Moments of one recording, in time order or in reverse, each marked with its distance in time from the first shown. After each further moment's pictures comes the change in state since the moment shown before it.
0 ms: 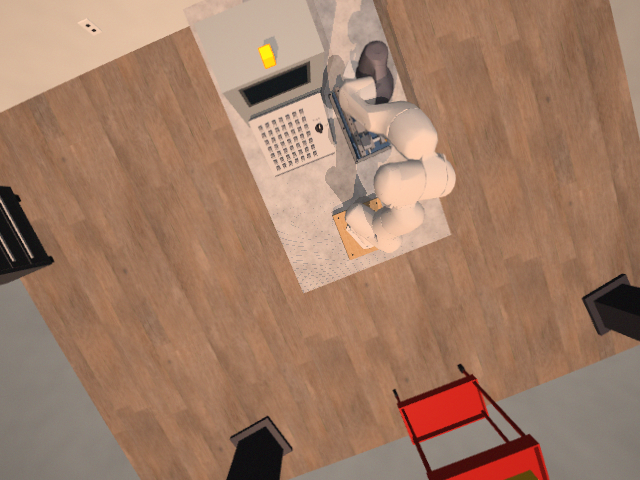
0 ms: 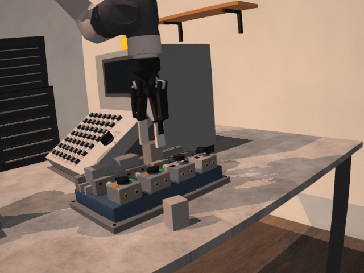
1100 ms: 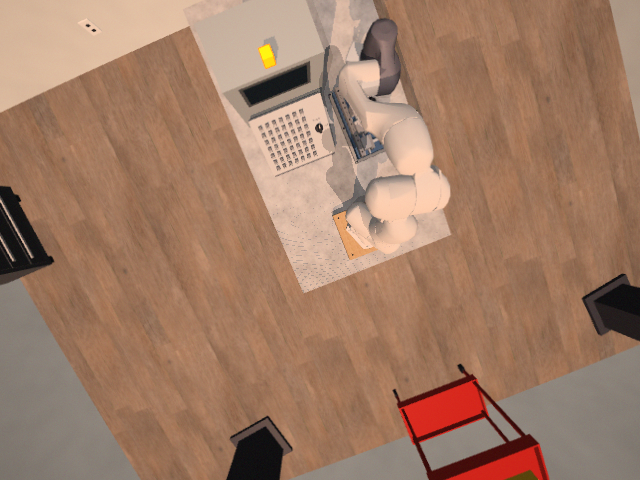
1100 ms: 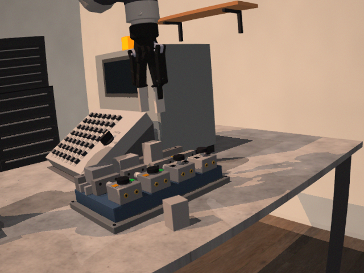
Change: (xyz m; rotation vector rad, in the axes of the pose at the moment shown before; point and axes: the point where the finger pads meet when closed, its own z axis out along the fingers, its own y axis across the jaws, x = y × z) arm 0.006 0.003 -0.089 -0.015 0.021 0.027
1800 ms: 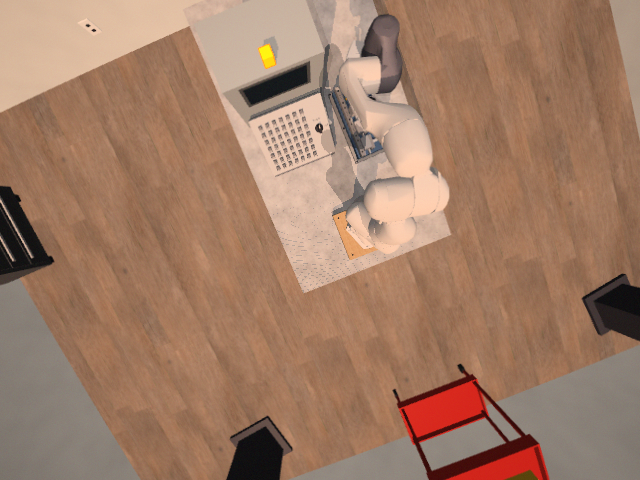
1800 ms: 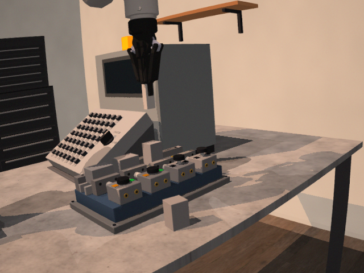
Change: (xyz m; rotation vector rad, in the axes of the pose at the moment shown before) arm -0.005 -0.002 -0.013 0.010 -0.017 -0.014
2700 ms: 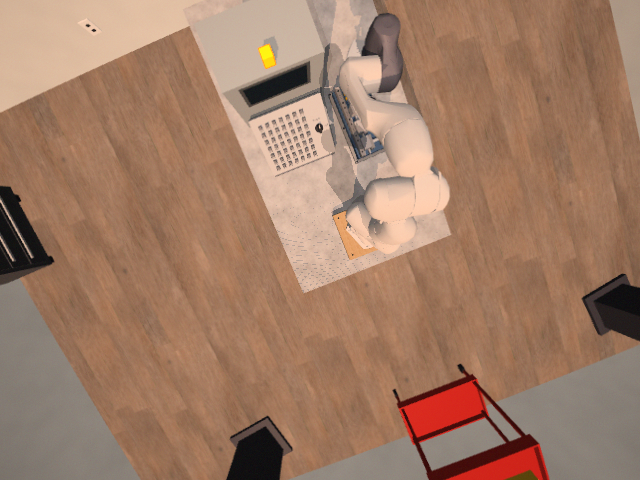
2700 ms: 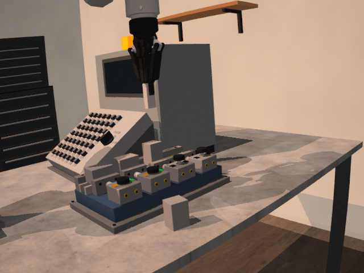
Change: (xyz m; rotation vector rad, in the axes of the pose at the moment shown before) arm 0.002 0.002 -0.001 0.002 0.002 -0.006
